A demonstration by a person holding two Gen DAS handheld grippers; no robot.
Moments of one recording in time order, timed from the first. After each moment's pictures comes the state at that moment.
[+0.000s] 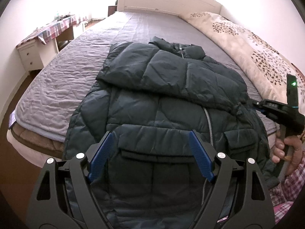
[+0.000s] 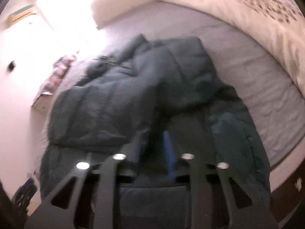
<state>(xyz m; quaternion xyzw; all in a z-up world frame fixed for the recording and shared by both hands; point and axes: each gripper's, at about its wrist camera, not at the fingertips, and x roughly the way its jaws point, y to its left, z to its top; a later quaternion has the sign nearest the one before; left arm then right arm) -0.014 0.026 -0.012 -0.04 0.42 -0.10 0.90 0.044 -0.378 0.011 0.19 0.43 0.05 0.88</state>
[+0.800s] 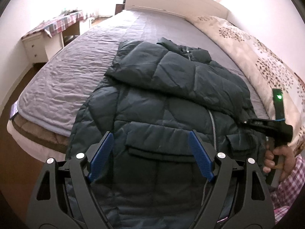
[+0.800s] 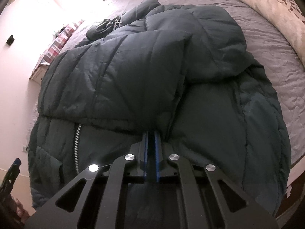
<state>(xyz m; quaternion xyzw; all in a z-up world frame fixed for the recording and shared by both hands) -0.015 0.045 -0.015 -0.07 0.43 -0.08 0.90 0.069 -0.358 -0.032 0.15 0.52 0.05 0.84</state>
